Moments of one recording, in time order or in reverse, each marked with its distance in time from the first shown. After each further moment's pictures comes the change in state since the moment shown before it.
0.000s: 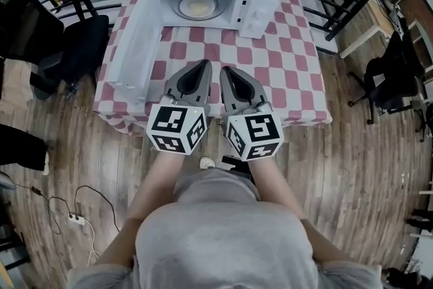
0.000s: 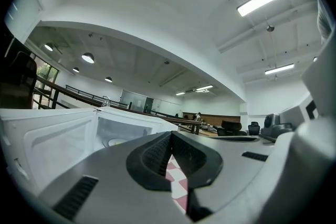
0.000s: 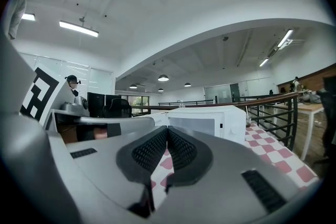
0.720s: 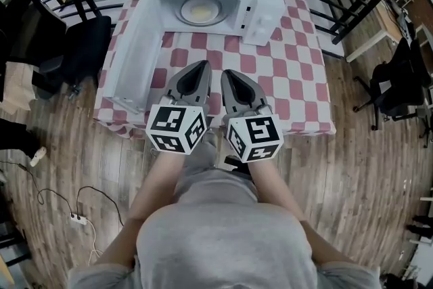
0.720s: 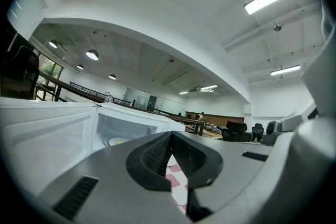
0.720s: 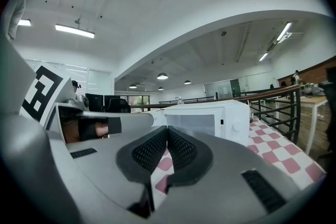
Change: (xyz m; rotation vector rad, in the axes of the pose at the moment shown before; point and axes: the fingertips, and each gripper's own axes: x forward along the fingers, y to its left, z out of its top) left arm 0.038 0.025 -0.006 -0.038 0.016 0.036; right arm 0.034 -0.026 -0.015 0.040 0.021 0.016
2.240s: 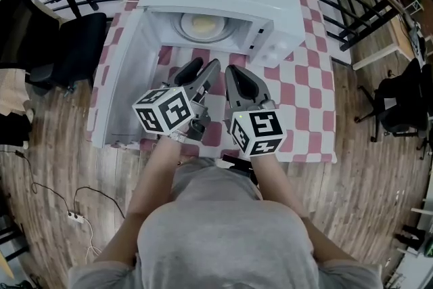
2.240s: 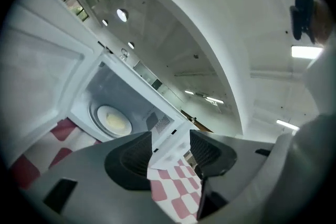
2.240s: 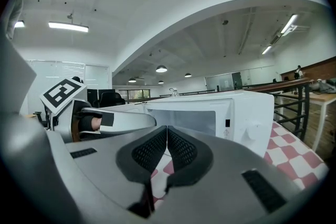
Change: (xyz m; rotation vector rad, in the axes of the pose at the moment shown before) left arm 0.126 0.093 -0.032 -0.457 0.115 -0.075; right arm 0.129 -0.072 -0.018 0.012 0.078 0.022
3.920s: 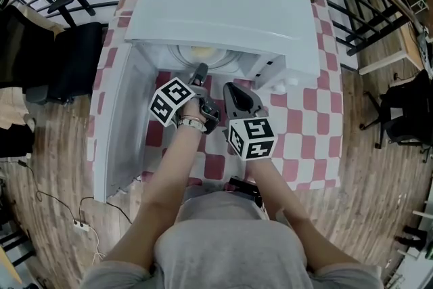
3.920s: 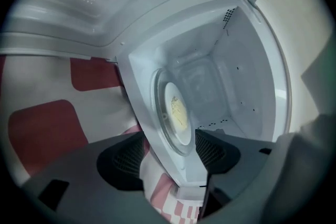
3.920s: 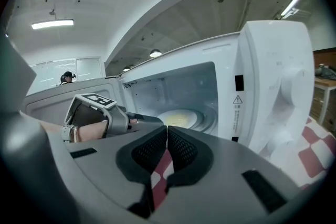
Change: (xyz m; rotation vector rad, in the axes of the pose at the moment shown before) left arm 0.094 0.182 -0.046 -0.661 -0.061 0.414; right arm 0.095 -0.050 -0.078 0.080 0.181 -0.007
